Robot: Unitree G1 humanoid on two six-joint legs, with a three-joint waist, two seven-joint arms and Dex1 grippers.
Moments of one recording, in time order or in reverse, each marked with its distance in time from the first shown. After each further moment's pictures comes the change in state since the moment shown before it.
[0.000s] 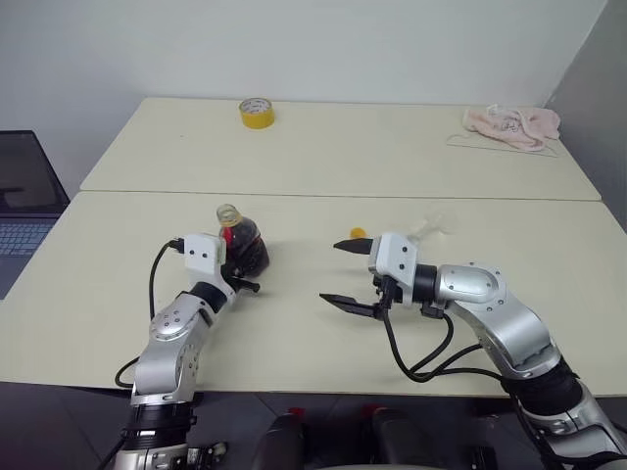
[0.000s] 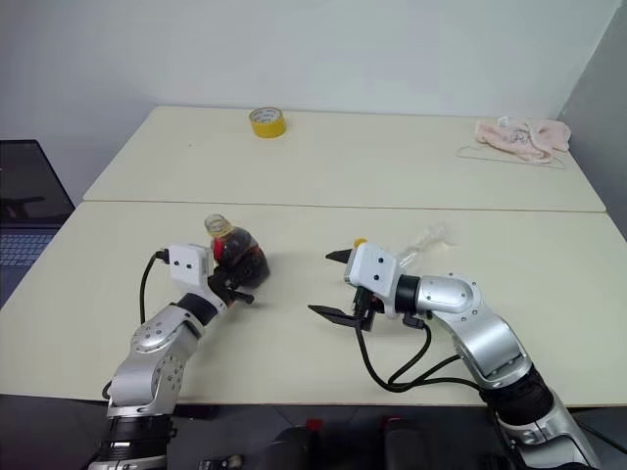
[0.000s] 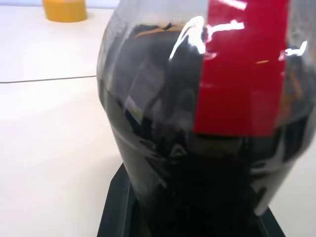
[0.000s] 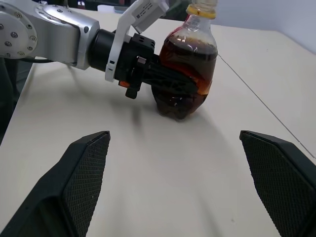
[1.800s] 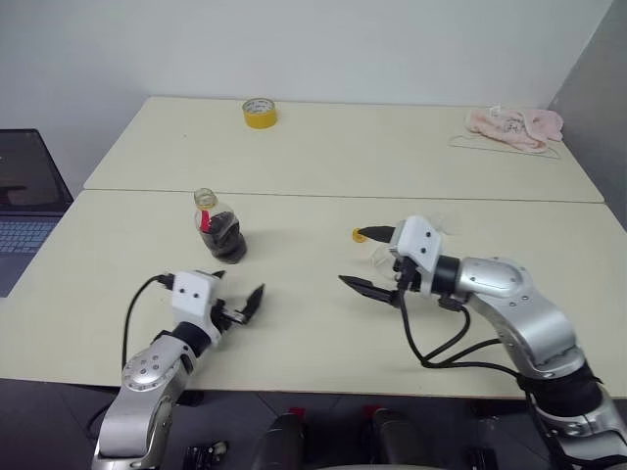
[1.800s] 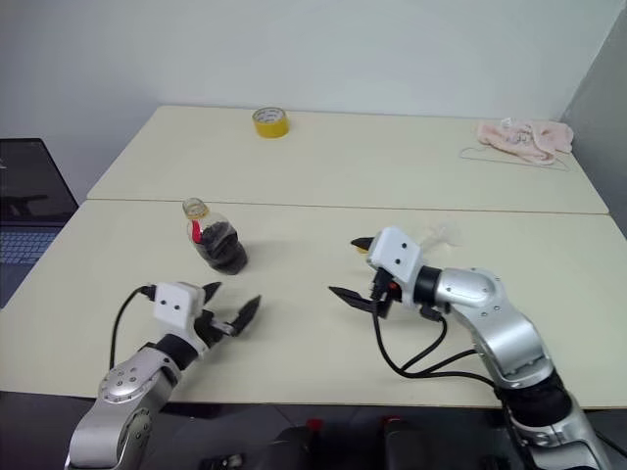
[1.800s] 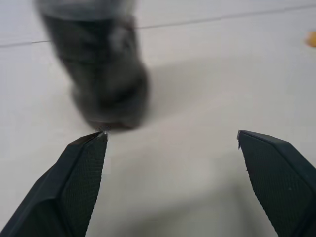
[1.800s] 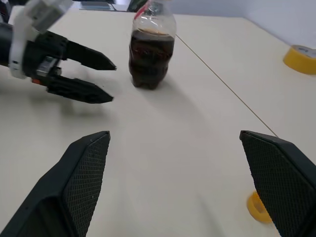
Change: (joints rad) left arm 0.318 0.124 -0.074 -0.365 -0.024 0.118 -0.071; right arm 0.046 -0.118 -0.128 -0.070 0.036 0.104 -0.026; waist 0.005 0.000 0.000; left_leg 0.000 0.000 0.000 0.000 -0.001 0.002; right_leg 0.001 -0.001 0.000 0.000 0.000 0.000
